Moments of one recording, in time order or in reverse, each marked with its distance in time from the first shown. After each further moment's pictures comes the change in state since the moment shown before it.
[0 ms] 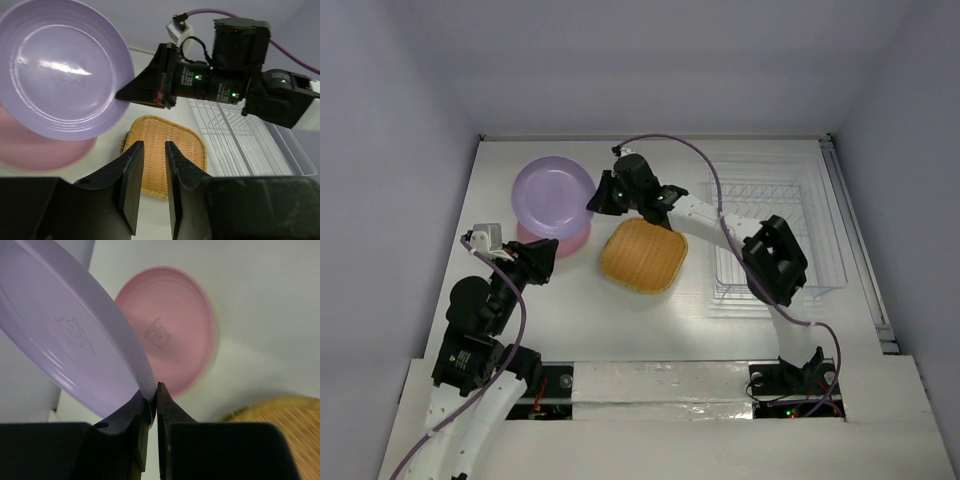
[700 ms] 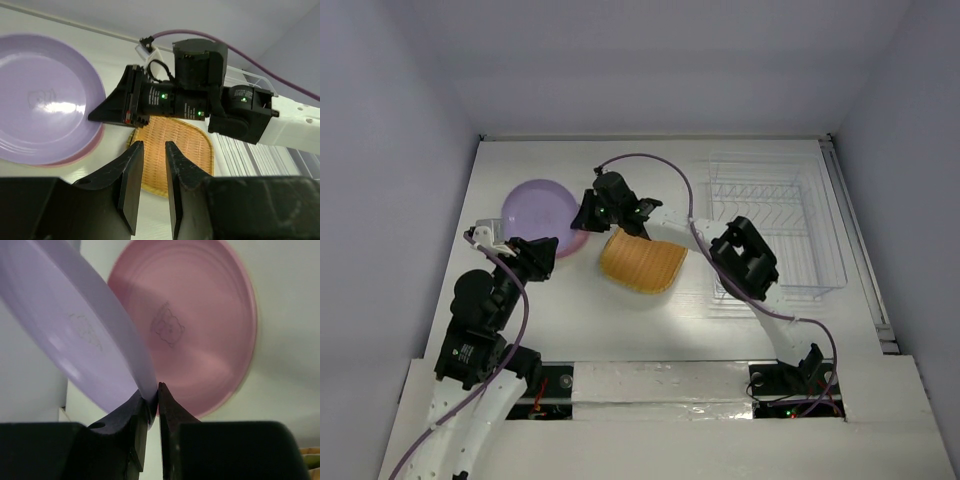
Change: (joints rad) left arm 0.019 0.048 0.000 -0.003 -0.013 -0.003; right arm 0.063 0.254 0.179 0.038 -0.063 0.134
